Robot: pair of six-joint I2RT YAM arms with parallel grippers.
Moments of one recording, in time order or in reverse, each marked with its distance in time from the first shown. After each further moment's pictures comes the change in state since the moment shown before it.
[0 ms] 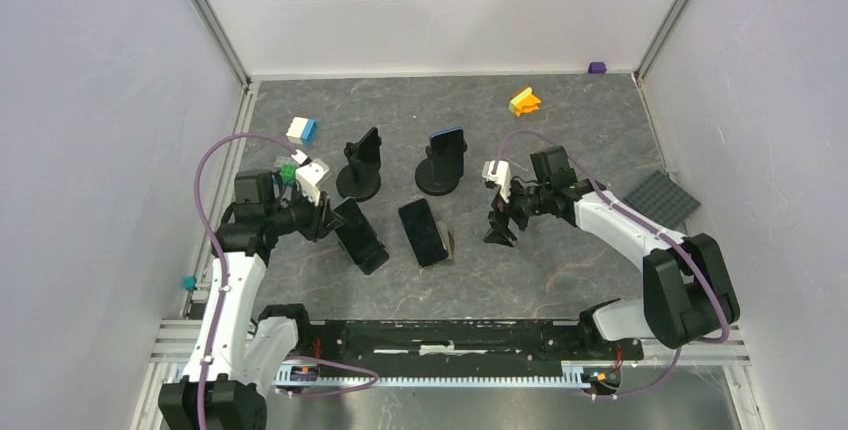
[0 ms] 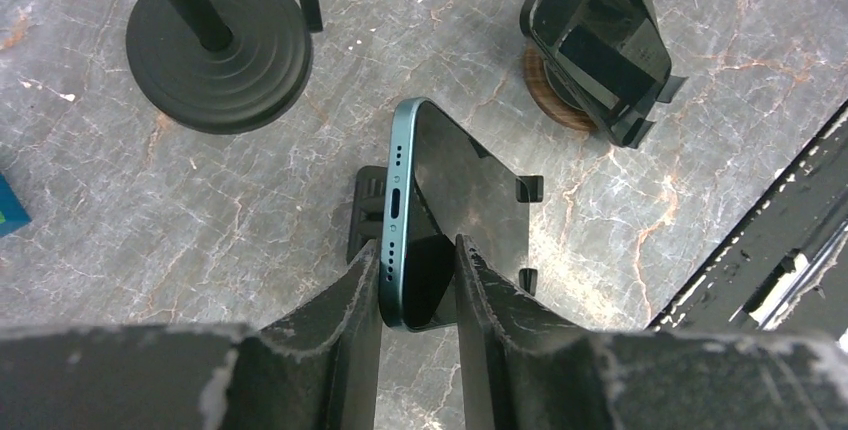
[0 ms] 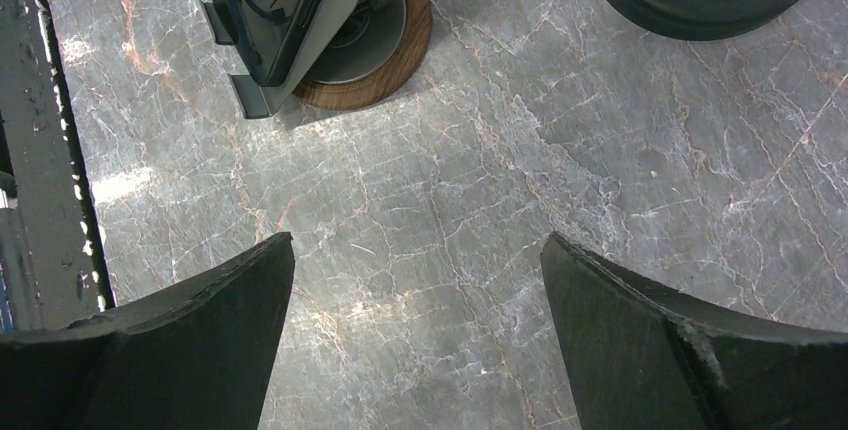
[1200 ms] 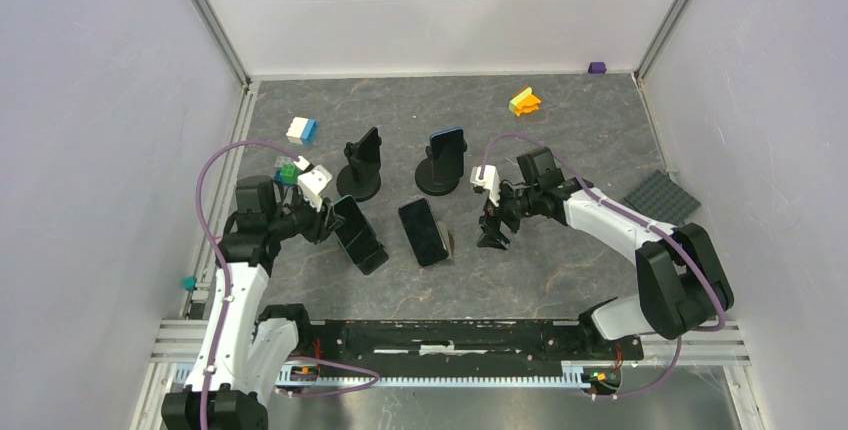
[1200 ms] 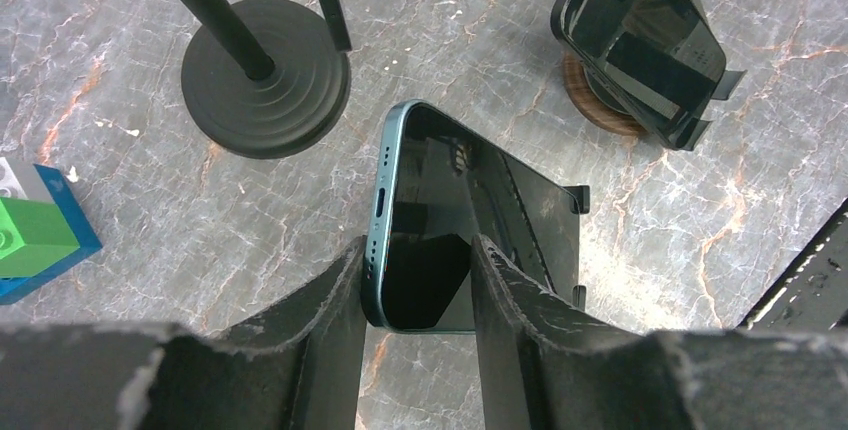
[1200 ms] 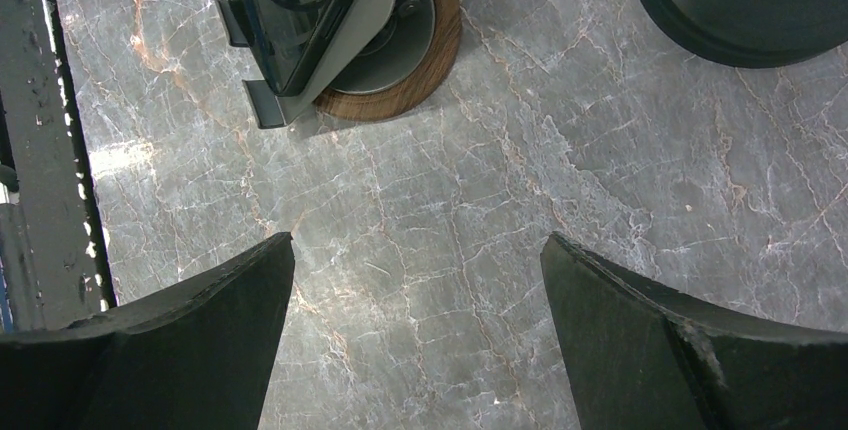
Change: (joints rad) left arm -0.001 -0.055 -0.084 0.120 -0.034 0.061; right arm 0.071 0.050 0.024 0.000 0.031 -0.001
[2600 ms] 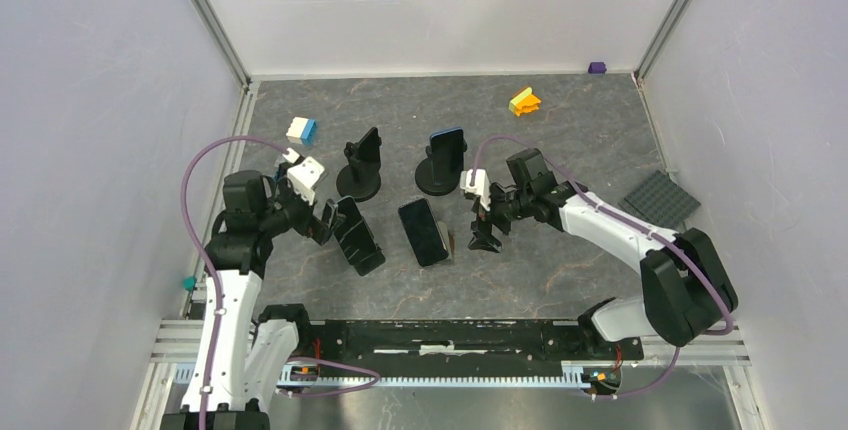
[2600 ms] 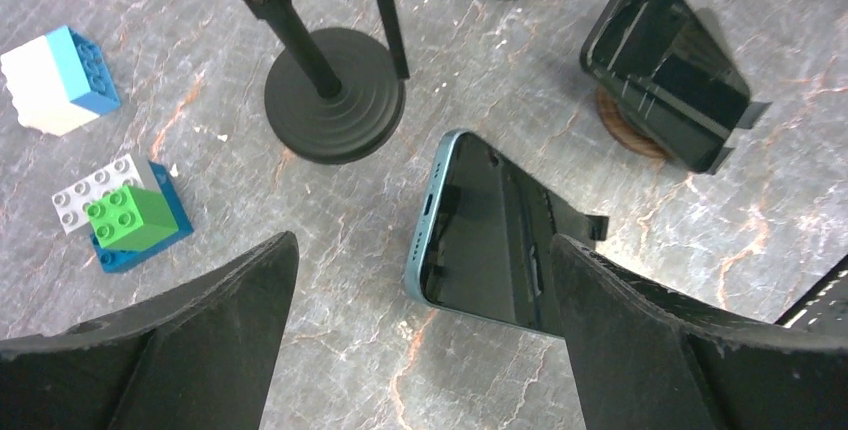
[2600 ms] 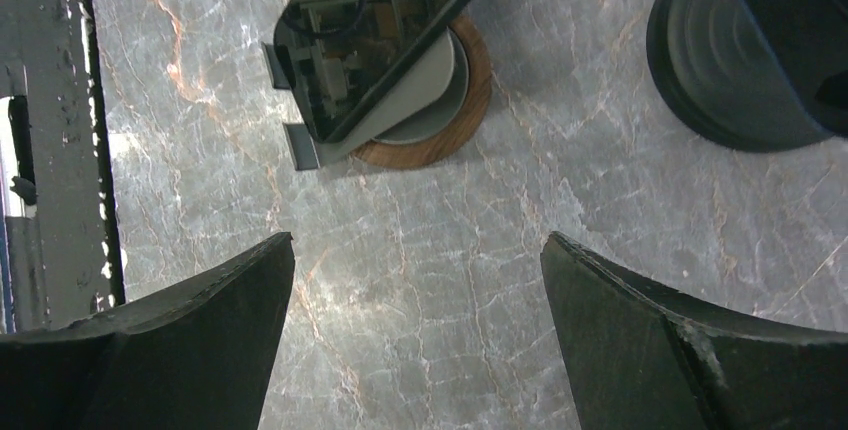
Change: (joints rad) left arm 0.000 -0.051 0.105 -0.072 -0.080 -0.006; right arm 0.079 -0.026 0.006 0.031 0.013 0.011
